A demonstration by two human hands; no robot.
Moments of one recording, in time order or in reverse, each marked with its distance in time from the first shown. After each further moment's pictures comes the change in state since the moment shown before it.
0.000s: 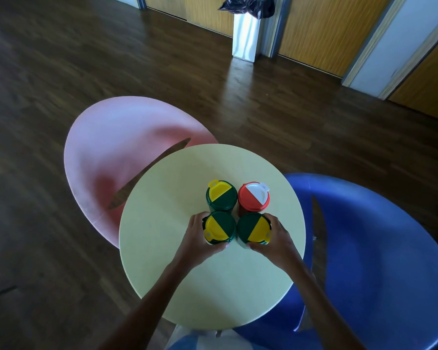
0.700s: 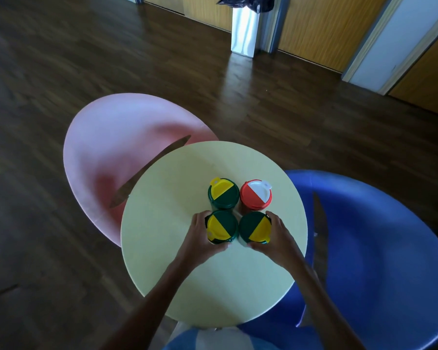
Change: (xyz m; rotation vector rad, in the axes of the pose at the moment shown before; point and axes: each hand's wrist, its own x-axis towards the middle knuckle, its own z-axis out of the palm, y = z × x) left_hand -0.002 0.002 -0.005 0.002 -0.047 -0.014; right_hand -0.001 -0.005 0.003 -0.095 -0.039 0.038
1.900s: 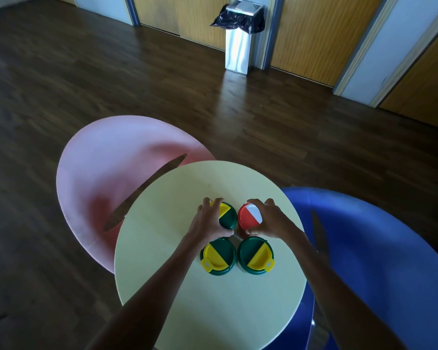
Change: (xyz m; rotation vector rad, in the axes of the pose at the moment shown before) left_hand 0.106 0.048 -0.016 0.390 -0.177 -0.067; right_hand 0.098 -0.038 -0.048 -0.269 -0.201 -0.023
